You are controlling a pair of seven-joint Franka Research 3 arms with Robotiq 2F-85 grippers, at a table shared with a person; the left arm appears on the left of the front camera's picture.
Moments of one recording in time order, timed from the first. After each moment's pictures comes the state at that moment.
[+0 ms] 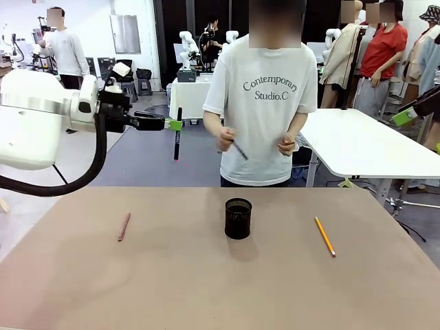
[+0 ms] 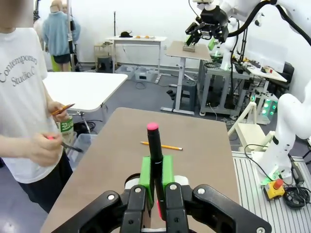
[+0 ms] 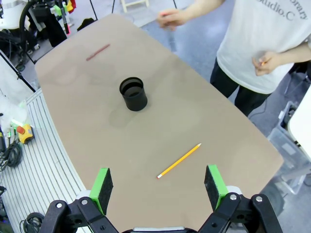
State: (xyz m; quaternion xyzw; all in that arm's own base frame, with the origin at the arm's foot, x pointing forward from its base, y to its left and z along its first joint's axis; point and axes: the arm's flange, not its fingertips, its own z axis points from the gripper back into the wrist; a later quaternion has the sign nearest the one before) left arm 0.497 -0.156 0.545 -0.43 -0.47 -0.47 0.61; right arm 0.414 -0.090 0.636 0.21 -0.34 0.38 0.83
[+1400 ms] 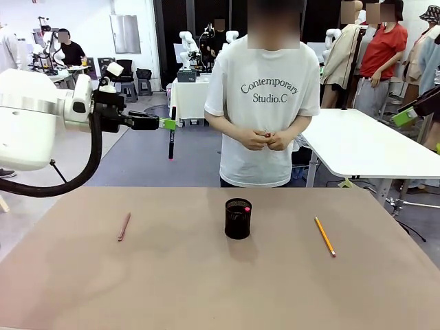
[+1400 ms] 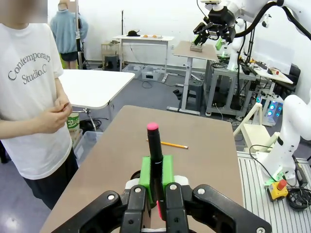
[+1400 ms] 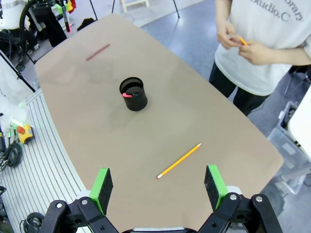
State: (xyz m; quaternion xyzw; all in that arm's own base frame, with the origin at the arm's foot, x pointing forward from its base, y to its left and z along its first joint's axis) left arm 0.497 -0.147 0.544 -0.42 -0.47 -0.46 0.62; right arm 0.414 -0.090 0.636 0.21 -0.34 0.38 0.83
